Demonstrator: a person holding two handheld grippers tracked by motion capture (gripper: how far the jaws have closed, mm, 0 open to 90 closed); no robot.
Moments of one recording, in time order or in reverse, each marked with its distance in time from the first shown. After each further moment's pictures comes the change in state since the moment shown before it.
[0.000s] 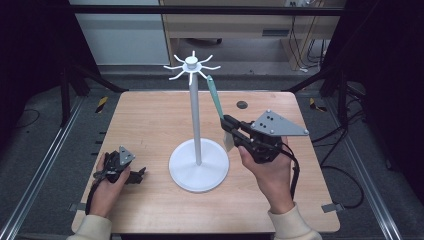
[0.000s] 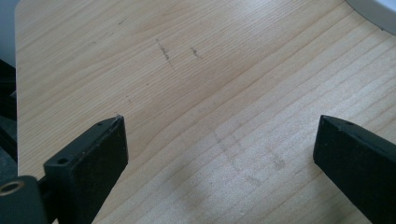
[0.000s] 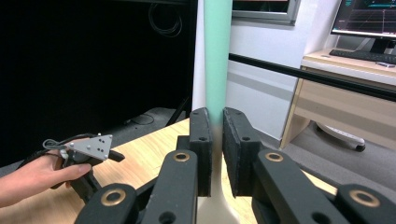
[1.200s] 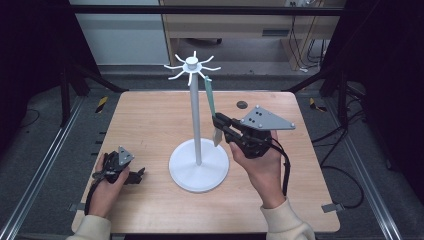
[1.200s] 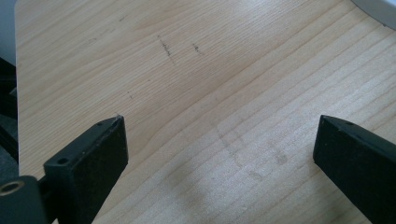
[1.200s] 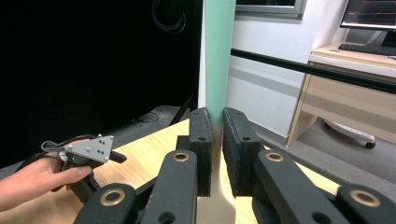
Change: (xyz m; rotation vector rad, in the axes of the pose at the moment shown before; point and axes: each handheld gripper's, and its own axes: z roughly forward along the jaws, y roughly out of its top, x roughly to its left) left arm 0.002 -0.002 -0.001 0.008 -0.002 -0.005; right arm 0.002 -0.001 0.021 0.016 0.019 0.015
